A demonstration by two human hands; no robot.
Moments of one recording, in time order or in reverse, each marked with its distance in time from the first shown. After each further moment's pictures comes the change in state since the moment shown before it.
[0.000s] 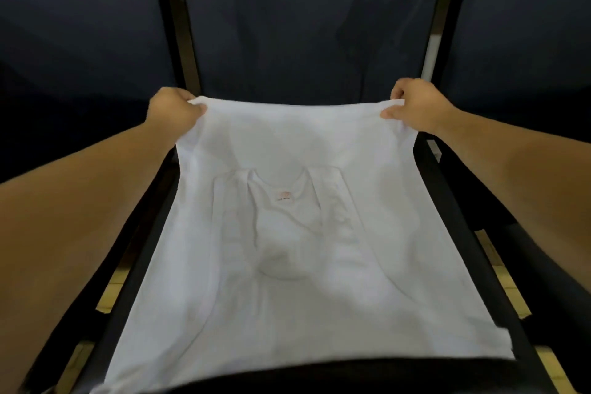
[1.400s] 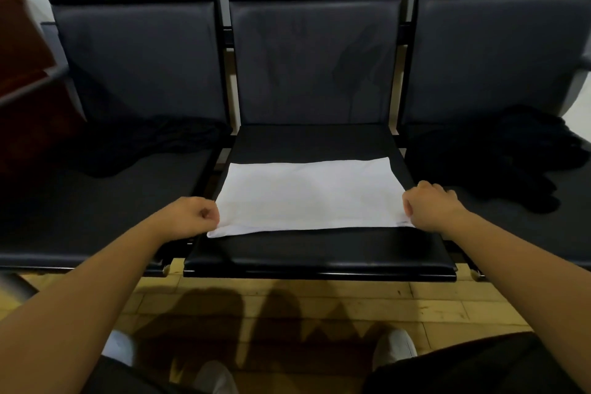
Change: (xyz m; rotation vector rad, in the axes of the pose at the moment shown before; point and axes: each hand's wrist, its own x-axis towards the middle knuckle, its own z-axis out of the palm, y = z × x) left_hand -0.238 -0.102 -0.106 0.392 -0.542 0.225; right_hand -0.279 0.014 -0.021 -0.639 -0.286 0.022
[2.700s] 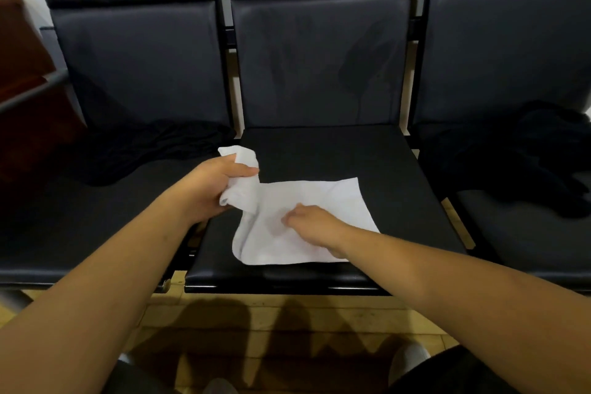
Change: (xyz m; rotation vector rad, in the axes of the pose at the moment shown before) left_hand 0.011 0.086 -0.031 -1.201 0.002 -0.091; right_hand -0.003 -0.195 -0.016 0.970 -0.287 -0.248
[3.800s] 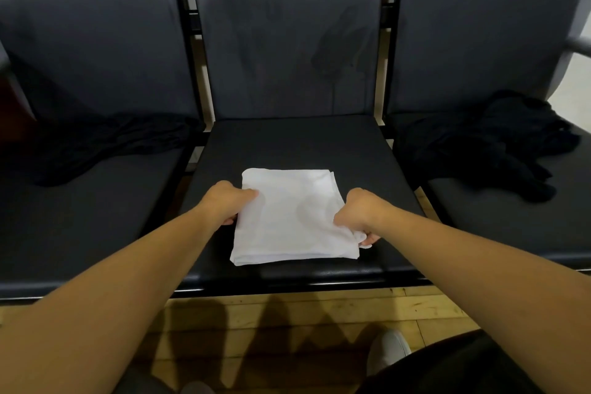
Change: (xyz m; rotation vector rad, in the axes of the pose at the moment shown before) left_hand 0.066 -0.057 0.048 0.643 0.273 -0.144; right_hand -0.028 0.055 -0.081 -0.032 0.116 0.421
